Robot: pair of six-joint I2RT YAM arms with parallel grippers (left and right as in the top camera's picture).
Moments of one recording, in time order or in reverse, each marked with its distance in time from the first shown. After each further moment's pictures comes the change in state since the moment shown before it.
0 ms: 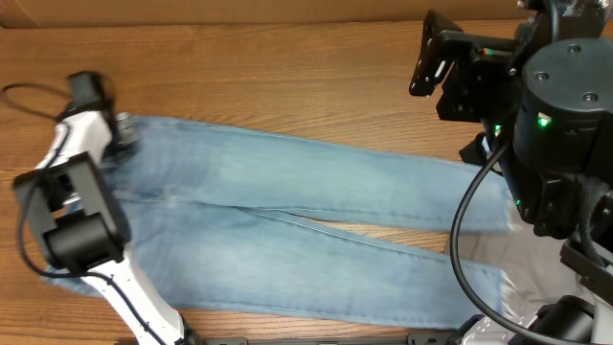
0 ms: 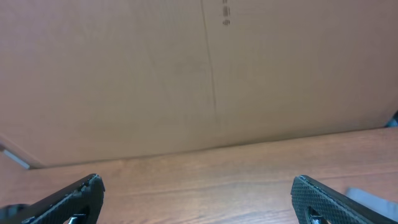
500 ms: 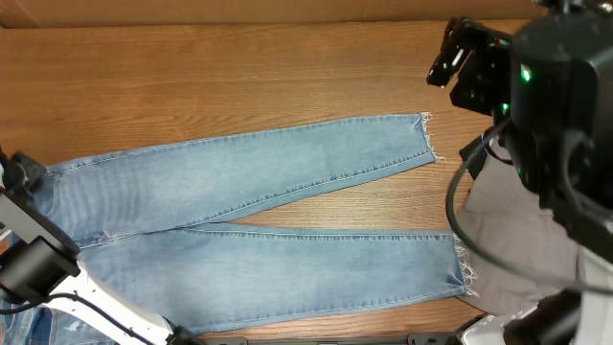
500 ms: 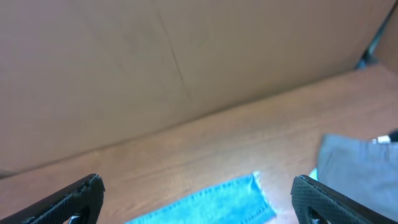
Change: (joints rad) left arm 0.386 0.038 0.225 -0.276 0.164 -0.063; right arm -0.170 0.050 0.000 -0.145 -0.093 0.163
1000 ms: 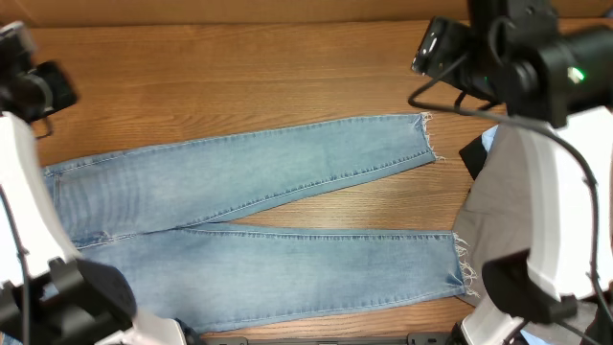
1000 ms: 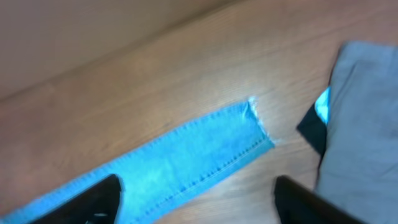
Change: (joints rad) left arm -0.341 -0.485 0.079 -0.179 0.243 0.182; right arm -0.242 0.247 -0.060 -0.103 -0.369 -0.003
